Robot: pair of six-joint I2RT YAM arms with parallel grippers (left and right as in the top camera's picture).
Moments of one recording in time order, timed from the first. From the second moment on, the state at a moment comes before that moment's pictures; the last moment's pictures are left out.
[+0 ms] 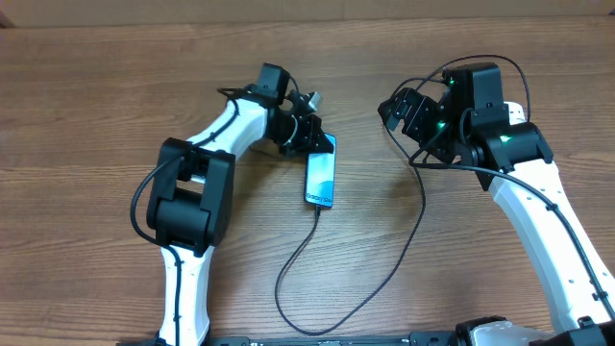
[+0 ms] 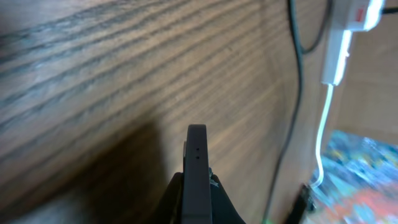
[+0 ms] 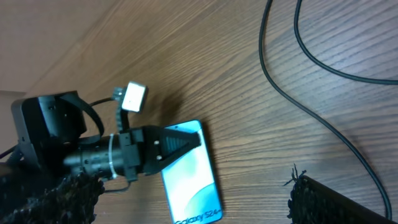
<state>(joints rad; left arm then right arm) -0.32 2.28 1.61 -0.61 0.80 -0.29 0.20 1.45 1.28 -0.73 -0.24 0.70</state>
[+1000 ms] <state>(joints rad) -0.33 2.28 1.60 -0.53 0.67 -0.54 0.20 1.45 1.28 -0.76 -0.24 0.67</state>
